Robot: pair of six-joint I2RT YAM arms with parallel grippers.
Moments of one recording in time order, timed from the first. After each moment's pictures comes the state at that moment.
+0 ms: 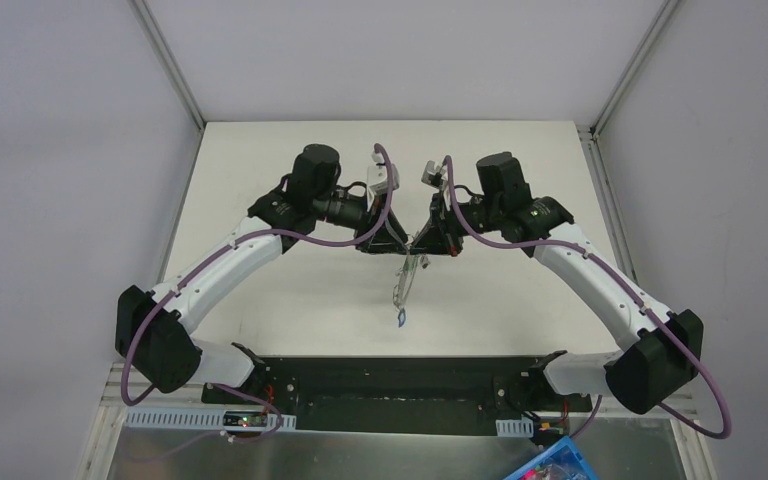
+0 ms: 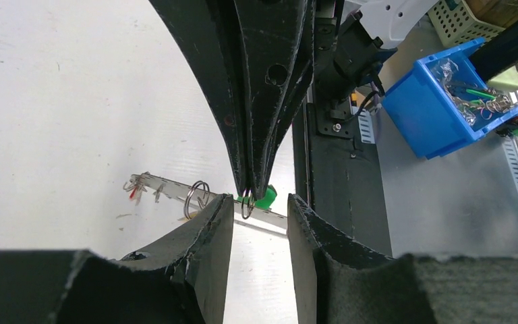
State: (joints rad) left arm -0.60 1.35 1.19 -0.27 0.98 0.08; right arm 0.56 1.30 1.19 -0.57 -0.90 -0.14
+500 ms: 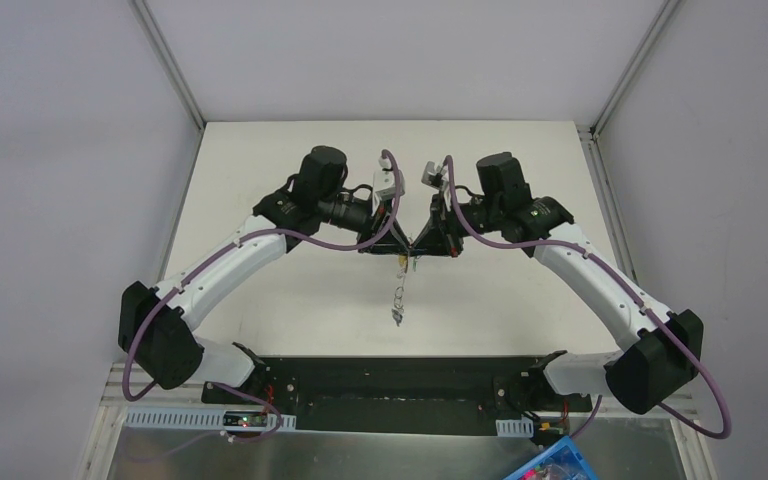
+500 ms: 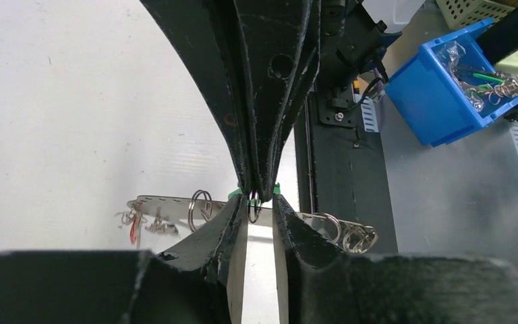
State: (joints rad) left arm -0.63 1.37 1.20 -0.33 0.97 0.13; right arm 0.55 1.30 1.19 -0.57 -0.93 -0.14
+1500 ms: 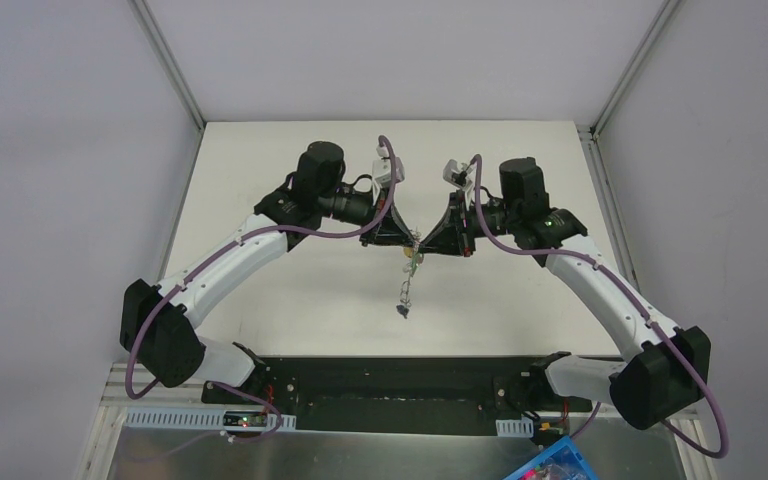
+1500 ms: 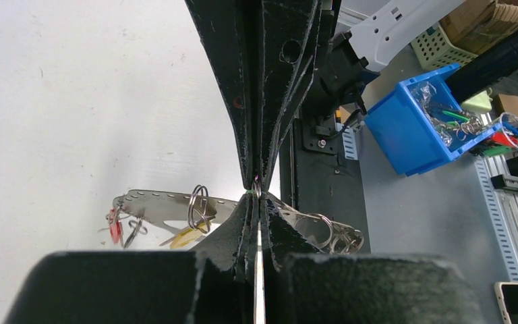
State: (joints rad) left arm -0.62 1.39 1.20 -0.20 1.00 -0.04; right arm 0.45 1.23 1.07 -0.41 -1.06 -0.06
